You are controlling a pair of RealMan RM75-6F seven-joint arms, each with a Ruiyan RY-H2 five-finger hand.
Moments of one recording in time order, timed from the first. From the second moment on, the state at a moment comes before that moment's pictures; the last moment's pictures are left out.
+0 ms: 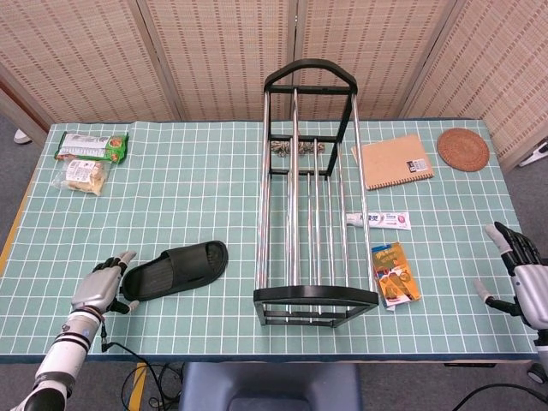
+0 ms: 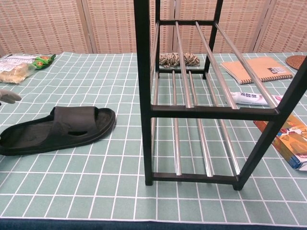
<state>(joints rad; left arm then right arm) -0.58 -1.08 -0.16 -2.11 0.45 1.11 0.62 0.11 -1.01 0.06 -1.52 -1.54 1.44 0.38</state>
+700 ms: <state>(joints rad) -0.77 -1.22 -0.14 -2.06 0.12 1.32 0.90 0.12 -1.01 0.05 -1.50 -1.54 1.42 0.43</state>
